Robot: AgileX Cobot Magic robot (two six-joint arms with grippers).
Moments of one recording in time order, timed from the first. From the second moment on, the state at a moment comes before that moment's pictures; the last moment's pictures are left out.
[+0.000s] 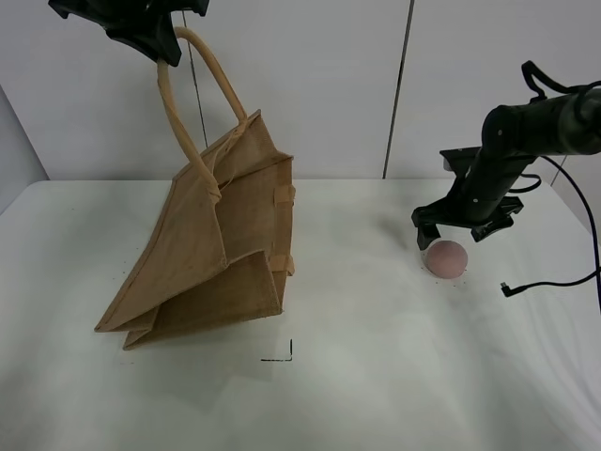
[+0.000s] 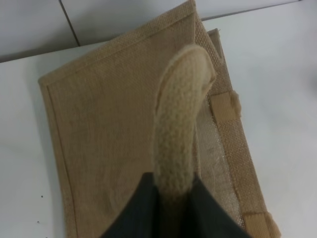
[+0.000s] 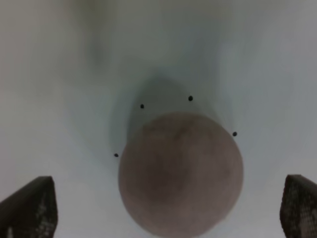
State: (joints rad) left arm -0.34 1.85 -2.14 0.05 1.17 -0.13; right arm 0.12 2.04 -1.40 0.01 0.78 0.00
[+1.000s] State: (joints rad) left arm -0.34 1.85 -2.14 0.05 1.17 -0.12; right arm 0.12 2.10 -1.41 0.00 0.75 0.05
